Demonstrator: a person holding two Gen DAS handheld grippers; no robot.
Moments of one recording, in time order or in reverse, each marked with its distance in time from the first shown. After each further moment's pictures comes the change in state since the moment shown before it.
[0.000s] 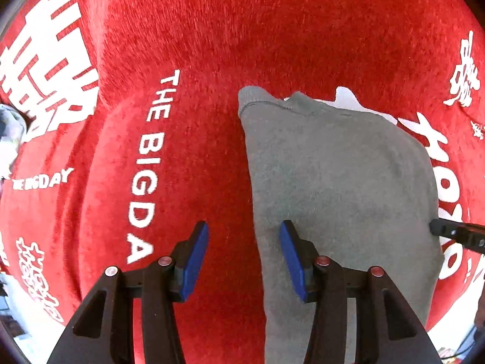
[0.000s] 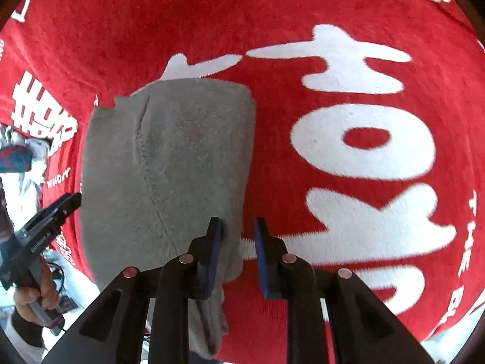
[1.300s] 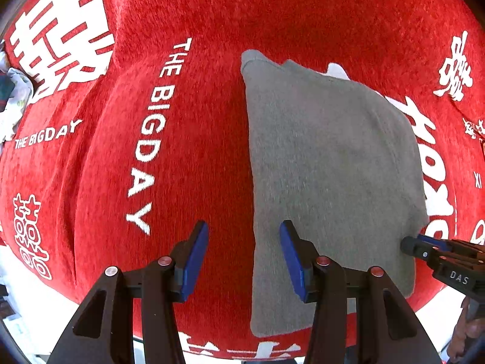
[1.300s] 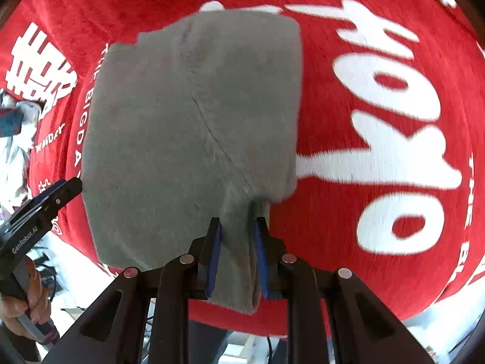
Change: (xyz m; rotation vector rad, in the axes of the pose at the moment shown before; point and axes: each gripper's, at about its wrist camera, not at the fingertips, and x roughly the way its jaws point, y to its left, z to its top) left arm -0.025 0.004 -0.049 -0.064 0.079 -0.038; right arm 0.021 0.045 -0.059 -0.047 0.107 -0.082
